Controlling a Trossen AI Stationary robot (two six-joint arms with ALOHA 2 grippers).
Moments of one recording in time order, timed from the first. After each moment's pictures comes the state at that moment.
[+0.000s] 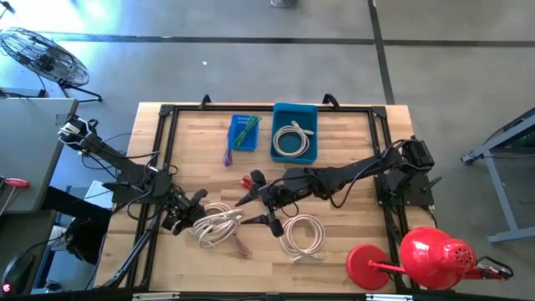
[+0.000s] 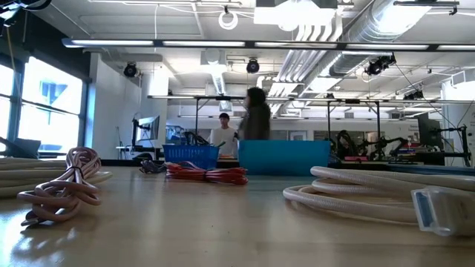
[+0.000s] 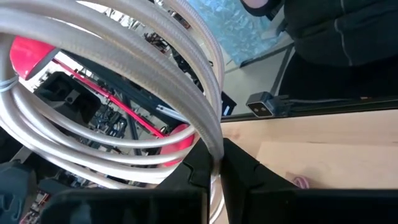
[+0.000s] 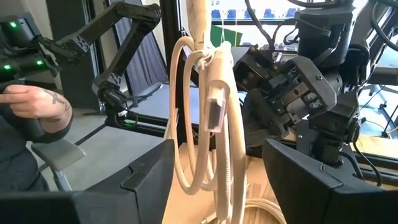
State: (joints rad) left arm -0.52 0.80 0.32 0.42 0.14 0.87; right arm 0.22 1.79 1.33 0.37 -0.18 0.03
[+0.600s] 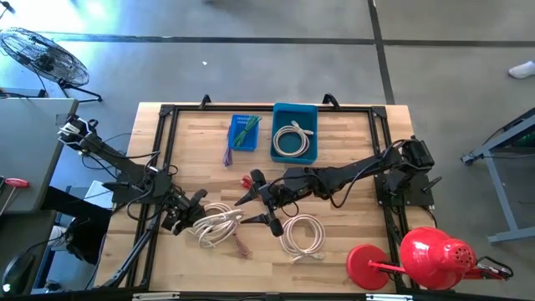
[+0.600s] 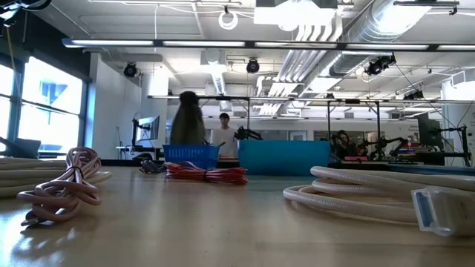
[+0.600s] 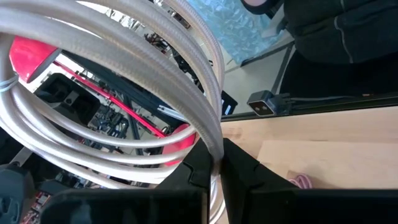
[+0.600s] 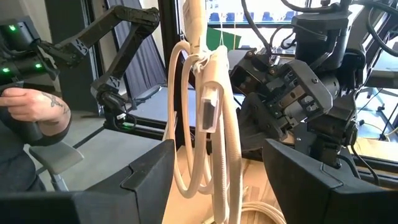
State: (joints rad) left arm -0.52 0.80 0.32 0.42 0.14 0.89; right arm 0.21 1.79 1.33 0.39 -0.17 0.03
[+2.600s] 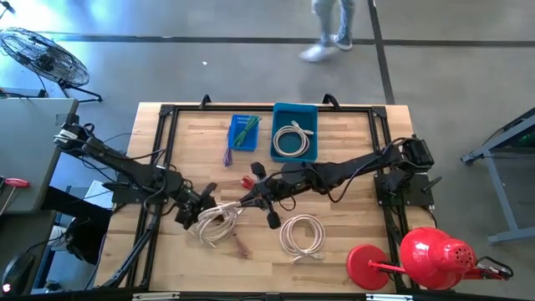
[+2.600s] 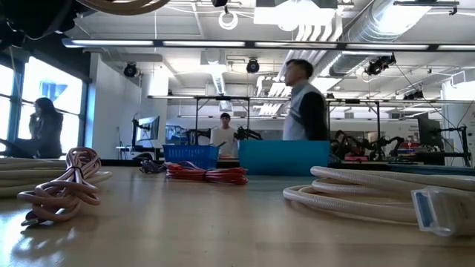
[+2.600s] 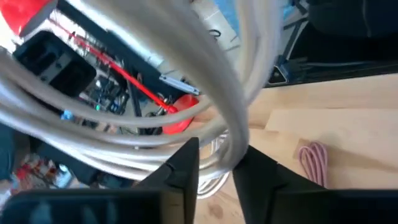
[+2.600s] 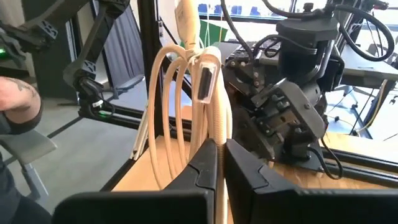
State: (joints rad) left arm -0.36 0.90 0.32 0.47 0.19 0.86; right arm 0.18 1.79 1.33 0.34 -0.15 -0.04
